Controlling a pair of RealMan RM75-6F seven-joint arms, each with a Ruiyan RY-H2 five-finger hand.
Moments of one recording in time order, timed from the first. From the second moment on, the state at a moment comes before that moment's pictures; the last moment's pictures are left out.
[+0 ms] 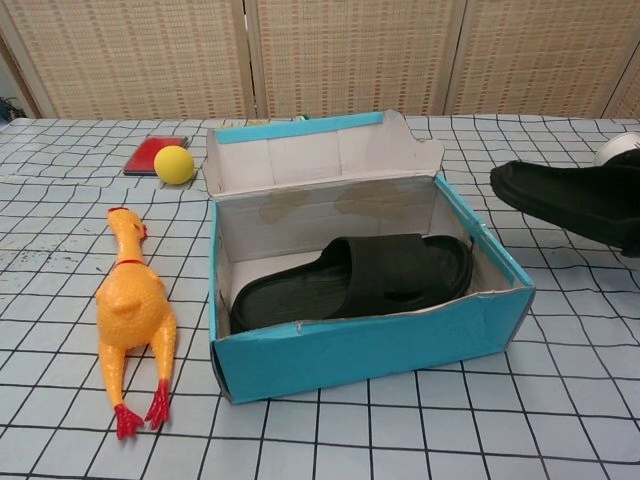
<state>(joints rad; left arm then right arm) -0.17 -1.11 0.03 -1.62 1.50 1.32 0.09 0.45 -1.40 0.15 -1.30 -1.16 1.04 -0.03</state>
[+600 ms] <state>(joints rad) -0.17 -1.11 0.04 -1.62 1.52 1.33 0.08 0.45 -1.61 0.18 -1.49 -1.57 1.55 -0.40</state>
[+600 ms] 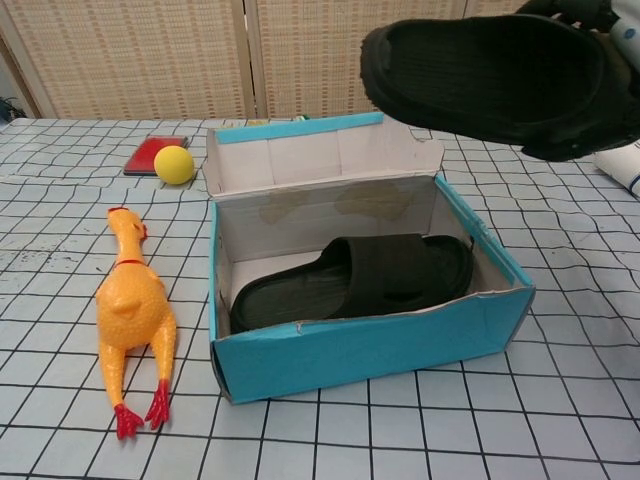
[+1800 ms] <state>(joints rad) -0.17 -1.10 0.05 -1.62 1.53 1.33 0.05 0.71 -2.06 0.20 -0.81 -1.59 1.36 -0.09</state>
